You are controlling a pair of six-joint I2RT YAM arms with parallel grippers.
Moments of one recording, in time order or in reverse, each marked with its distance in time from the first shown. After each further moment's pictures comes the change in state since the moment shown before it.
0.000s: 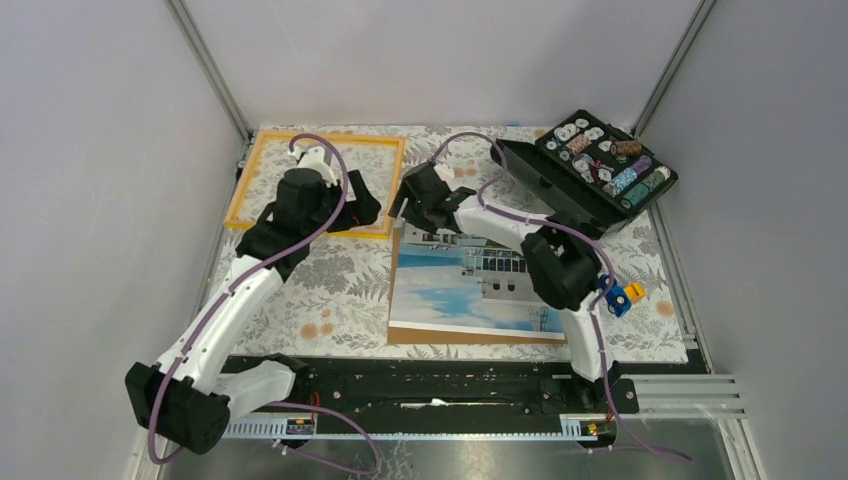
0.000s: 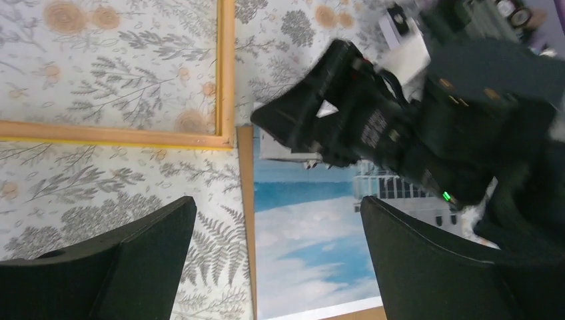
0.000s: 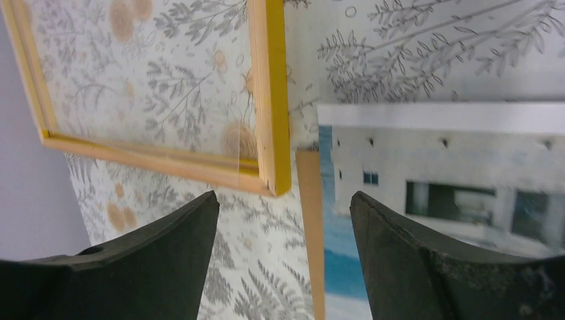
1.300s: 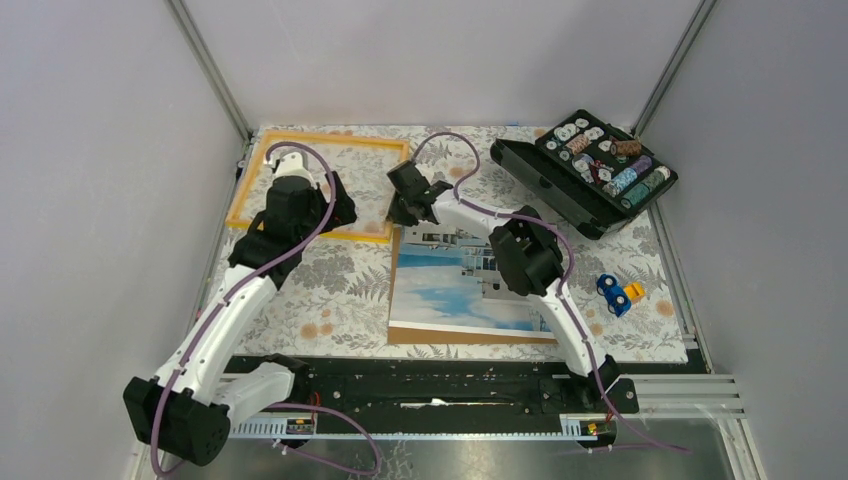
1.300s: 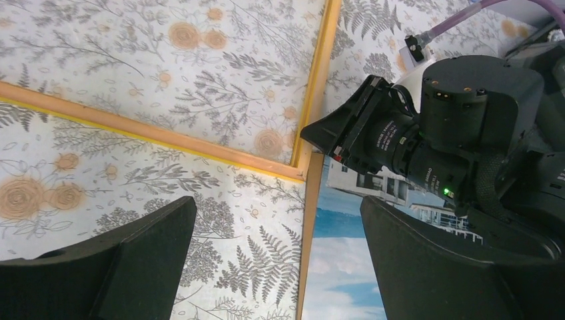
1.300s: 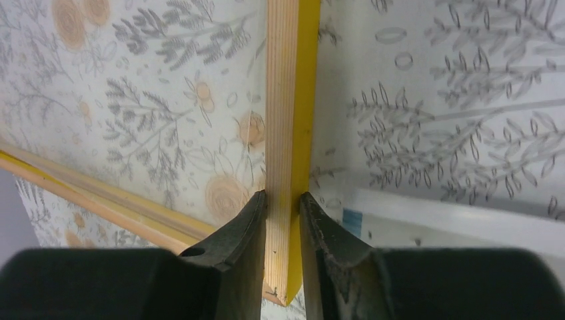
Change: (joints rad) left arm 0.006 -0.081 -0.068 -0.013 -0.261 0.024; right arm -0.002 0.379 0.431 -0.121 -0.031 -0.063
